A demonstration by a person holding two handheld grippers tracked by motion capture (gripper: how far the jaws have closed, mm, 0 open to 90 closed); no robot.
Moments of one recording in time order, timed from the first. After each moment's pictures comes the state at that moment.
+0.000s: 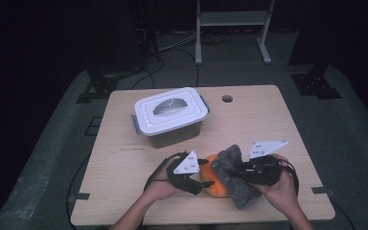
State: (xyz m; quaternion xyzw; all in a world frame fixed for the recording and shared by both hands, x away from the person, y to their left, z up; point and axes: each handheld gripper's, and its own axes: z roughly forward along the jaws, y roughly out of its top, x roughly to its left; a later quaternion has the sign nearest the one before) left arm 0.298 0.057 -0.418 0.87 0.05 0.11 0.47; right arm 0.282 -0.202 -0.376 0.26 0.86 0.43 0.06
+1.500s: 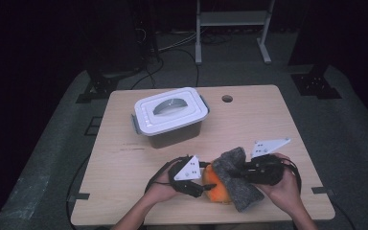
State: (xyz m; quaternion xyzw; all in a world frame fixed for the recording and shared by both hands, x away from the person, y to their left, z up) left arm 0.289 0.054 -0.418 0.87 0.01 0.13 0.48; right arm 0.283 -0.207 -0.373 0.26 0.86 0.44 0.03
